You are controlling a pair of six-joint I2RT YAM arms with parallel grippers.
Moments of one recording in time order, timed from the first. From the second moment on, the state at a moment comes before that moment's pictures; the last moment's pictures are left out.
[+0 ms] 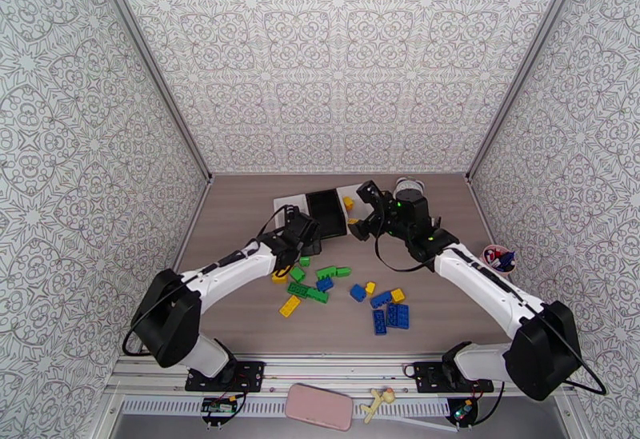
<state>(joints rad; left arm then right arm) -0.66 1.59 1.08 -0.52 -0.42 -0.70 0.48 1.36 1.04 -0.09 -0.23 -0.24</state>
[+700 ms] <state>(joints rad) -0.63 1.79 1.14 -0.55 -0.31 -0.74 0.48 1.38 1.03 -0.11 -0.25 -0.25</state>
